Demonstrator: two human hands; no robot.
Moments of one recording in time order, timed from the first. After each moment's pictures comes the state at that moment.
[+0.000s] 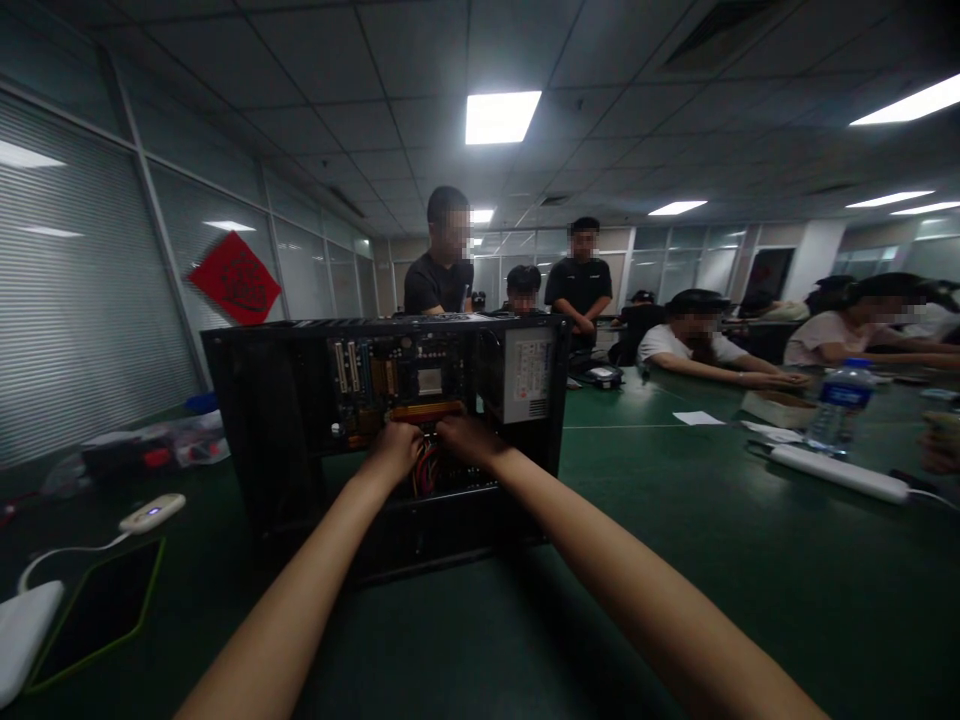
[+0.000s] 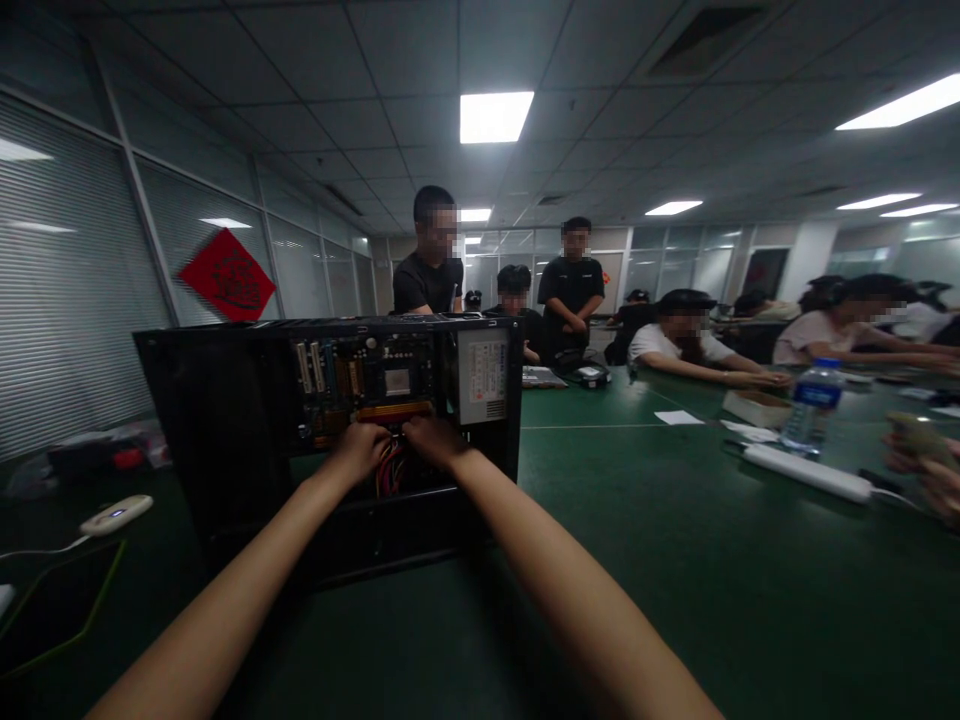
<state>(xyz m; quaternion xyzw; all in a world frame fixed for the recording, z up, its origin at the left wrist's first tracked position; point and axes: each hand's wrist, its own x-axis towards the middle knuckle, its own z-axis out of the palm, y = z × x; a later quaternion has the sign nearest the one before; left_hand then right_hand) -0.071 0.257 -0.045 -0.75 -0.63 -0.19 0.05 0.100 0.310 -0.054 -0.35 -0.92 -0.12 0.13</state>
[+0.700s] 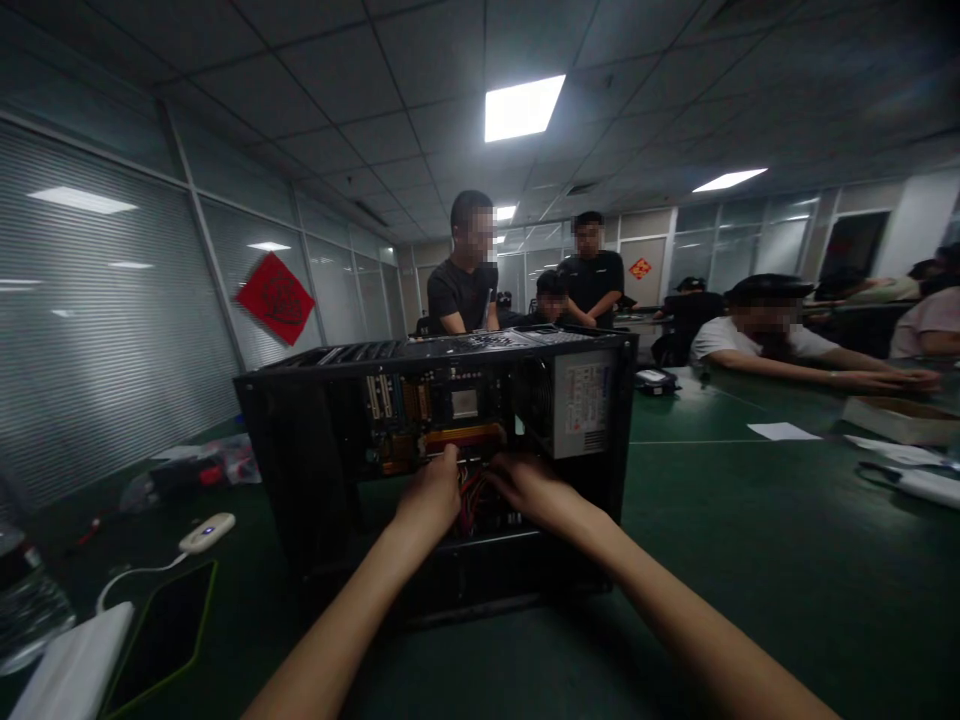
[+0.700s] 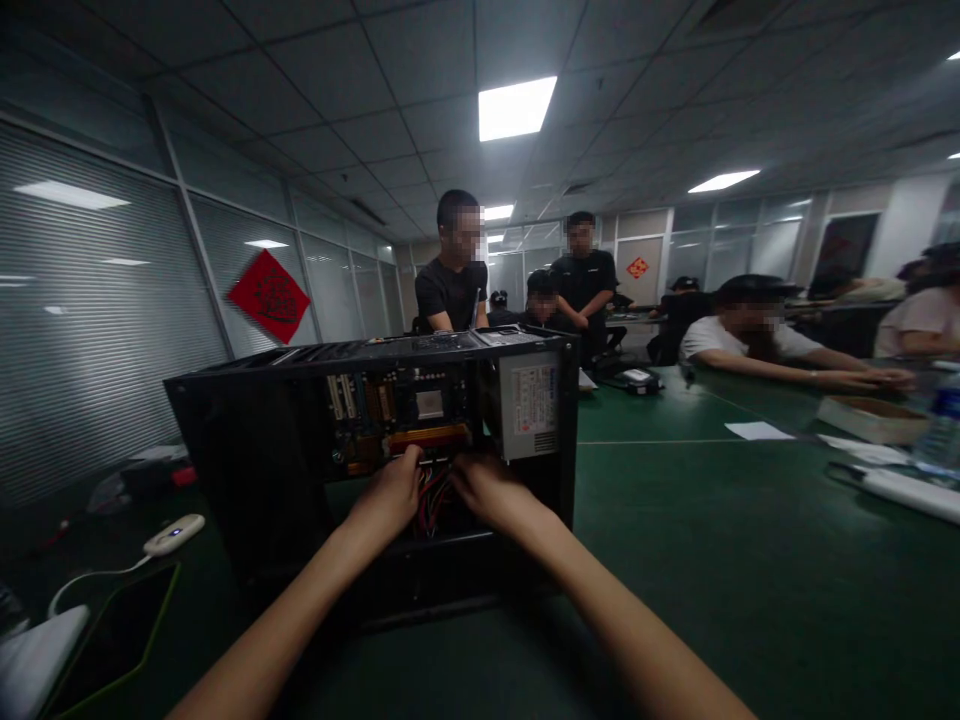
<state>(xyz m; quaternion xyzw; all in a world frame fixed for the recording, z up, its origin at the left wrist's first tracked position) -0.055 0.223 -0.039 -0.72 -0.67 -0.18 0.02 0.129 0.266 -0.056 -0.40 -0.88 0.04 0.25</state>
